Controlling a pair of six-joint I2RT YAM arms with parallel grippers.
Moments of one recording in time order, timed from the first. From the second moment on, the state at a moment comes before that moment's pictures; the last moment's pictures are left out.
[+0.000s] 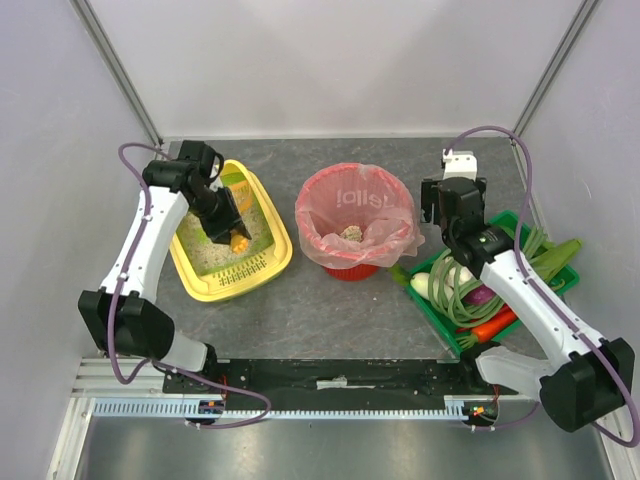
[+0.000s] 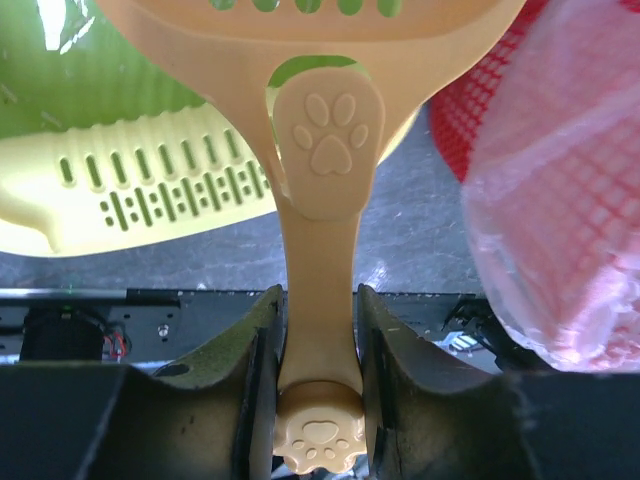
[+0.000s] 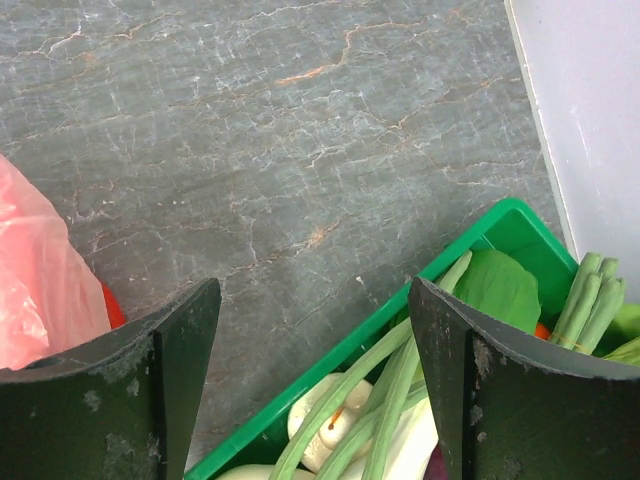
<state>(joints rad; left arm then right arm) -0.16 1.48 1.57 -1.33 0.21 -0.58 0.38 1.11 0.93 -0.31 0.53 0.11</state>
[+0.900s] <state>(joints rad) -0.03 1.71 1.36 -1.33 0.33 -0.49 0.38 1.29 1.12 -0.39 0.55 0.05</state>
